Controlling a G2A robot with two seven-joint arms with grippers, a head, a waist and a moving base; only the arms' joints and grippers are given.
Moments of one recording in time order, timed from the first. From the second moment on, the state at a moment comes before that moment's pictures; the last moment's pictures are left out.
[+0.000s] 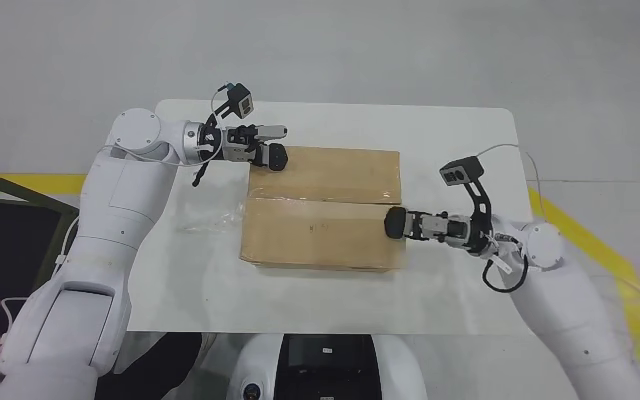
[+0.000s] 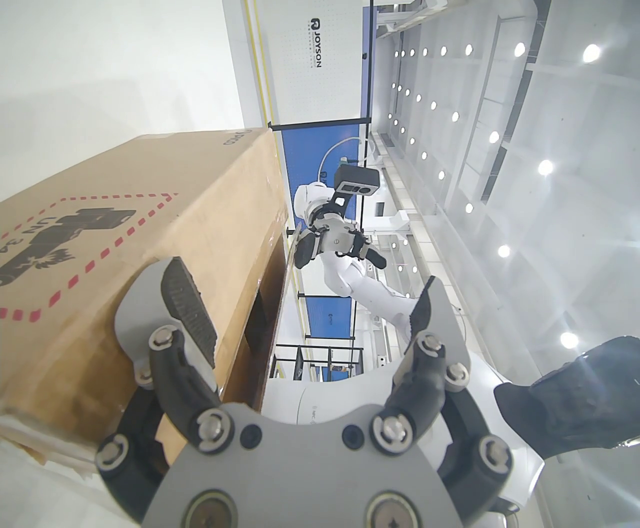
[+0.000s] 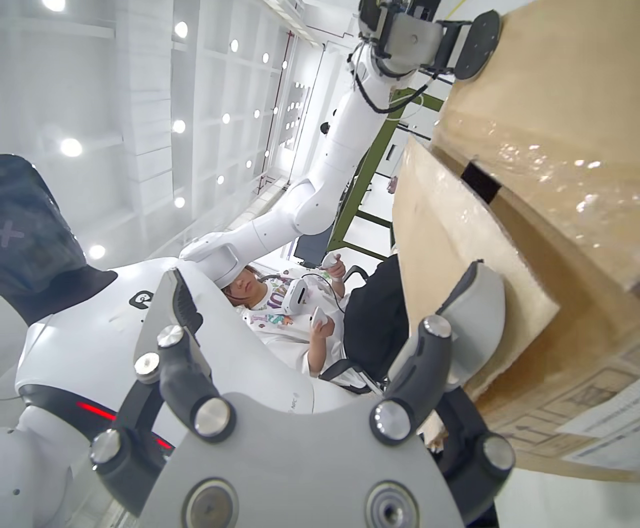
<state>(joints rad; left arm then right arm) 0.45 -1.16 -1.07 -0.86 -0.50 -0.18 -1.46 -1.05 -0.96 1.18 -1.49 0.78 -0.48 1.22</state>
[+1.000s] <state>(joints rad) 0.45 -1.16 -1.07 -0.86 -0.50 -0.18 -1.46 -0.95 -0.99 1.17 -1.33 0.83 -0.30 1.25</state>
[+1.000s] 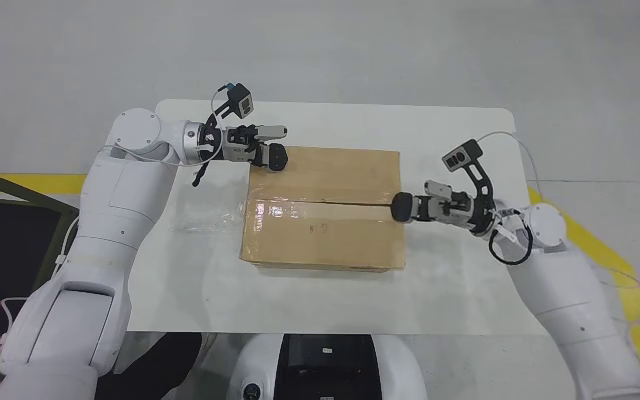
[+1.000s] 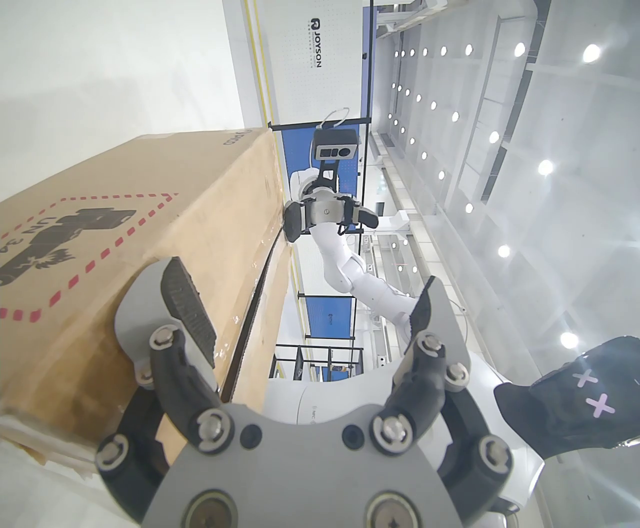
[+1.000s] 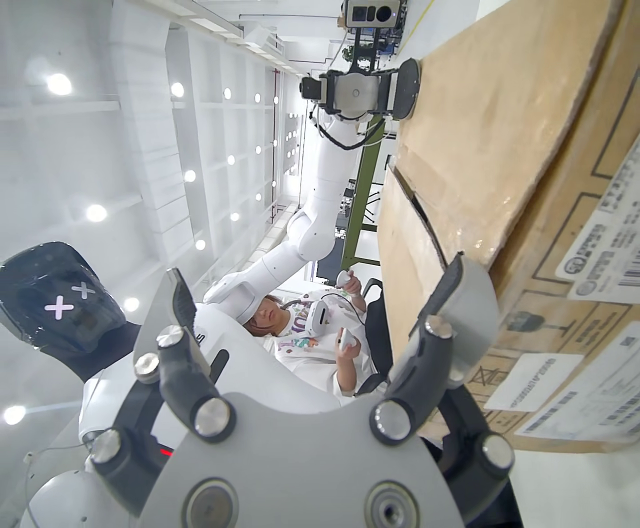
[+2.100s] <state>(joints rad) 0.48 -1.16 -1.08 -0.90 -0.51 -0.17 -1.41 -0.93 -1.01 1.16 -1.30 0.79 -0.30 1.25</state>
